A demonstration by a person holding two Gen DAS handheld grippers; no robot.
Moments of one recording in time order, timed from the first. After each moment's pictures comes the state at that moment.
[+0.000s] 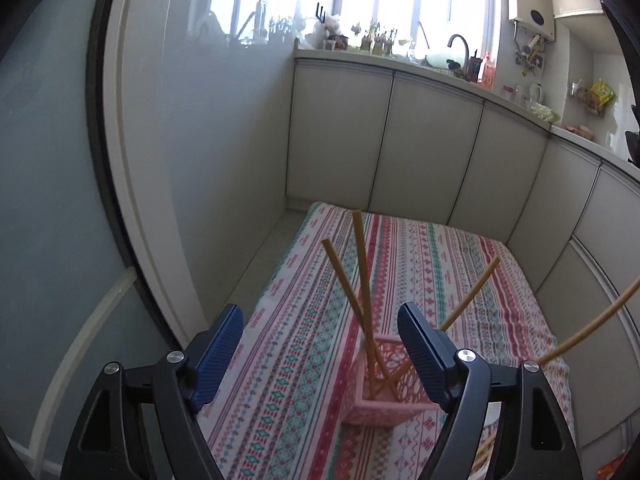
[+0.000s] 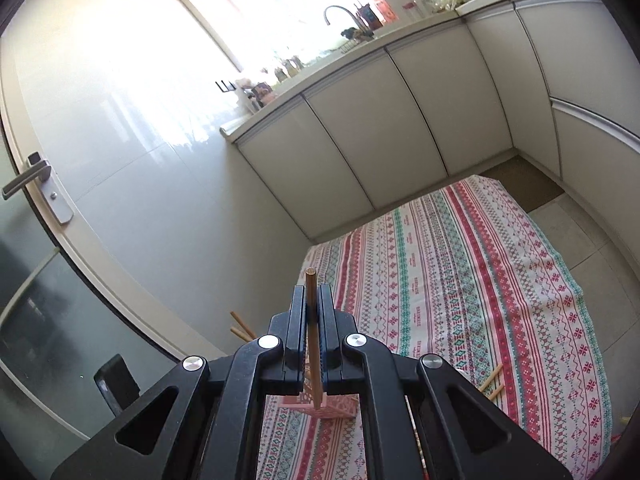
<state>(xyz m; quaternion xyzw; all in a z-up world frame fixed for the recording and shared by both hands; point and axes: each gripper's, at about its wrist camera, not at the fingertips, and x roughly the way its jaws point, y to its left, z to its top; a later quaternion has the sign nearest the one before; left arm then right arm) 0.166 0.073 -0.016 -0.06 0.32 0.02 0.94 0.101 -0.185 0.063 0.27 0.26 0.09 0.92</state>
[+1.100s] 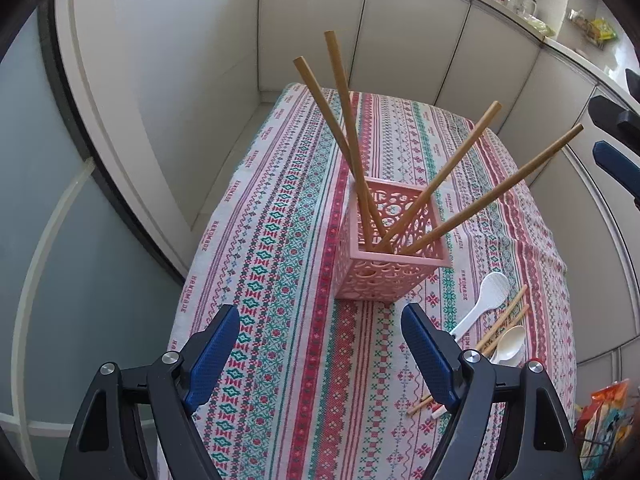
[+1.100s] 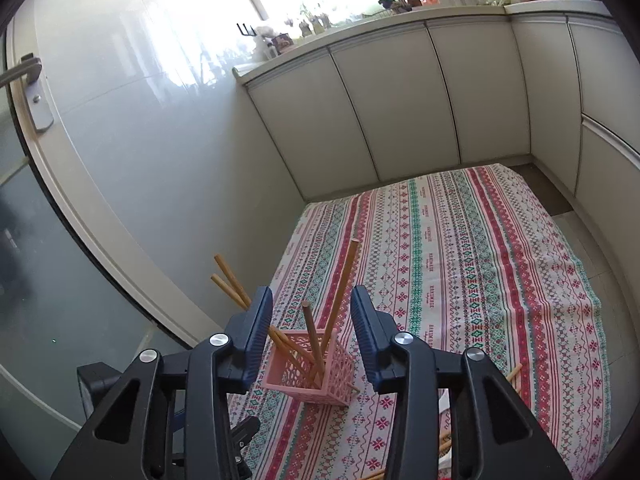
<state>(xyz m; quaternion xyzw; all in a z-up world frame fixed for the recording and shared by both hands) 0.153 0.062 -0.070 -0.04 0.49 -0.05 0.87 0.137 -0.123 0.019 0.18 0.32 0.10 0.92</state>
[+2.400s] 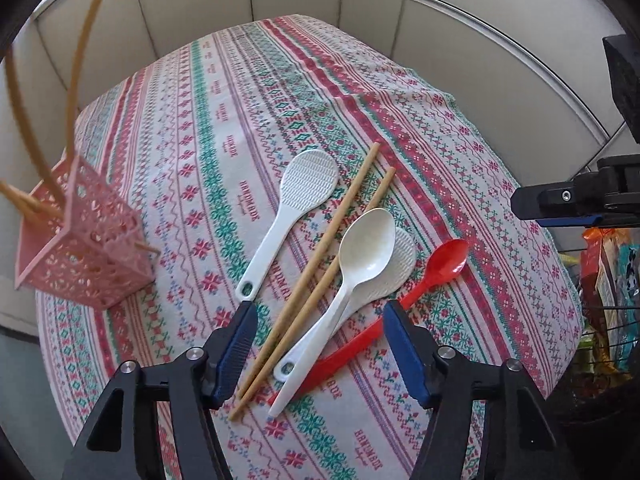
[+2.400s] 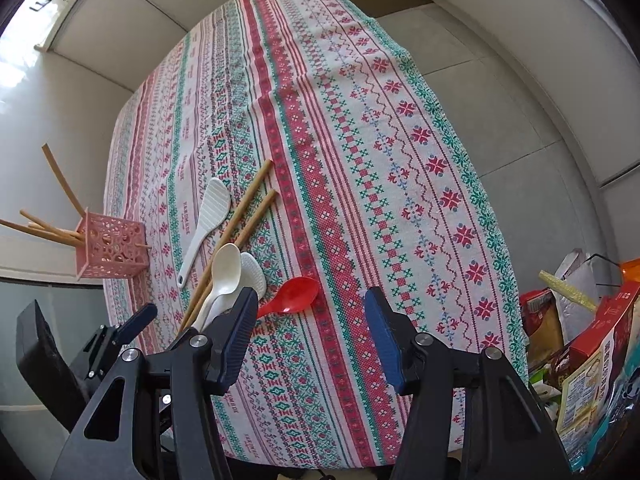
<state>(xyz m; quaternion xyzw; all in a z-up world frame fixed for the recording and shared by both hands) 0.125 -0.132 -0.141 0.16 0.54 -0.27 0.78 0.061 -0.317 -0.126 0.29 0.60 -0.06 0.74</state>
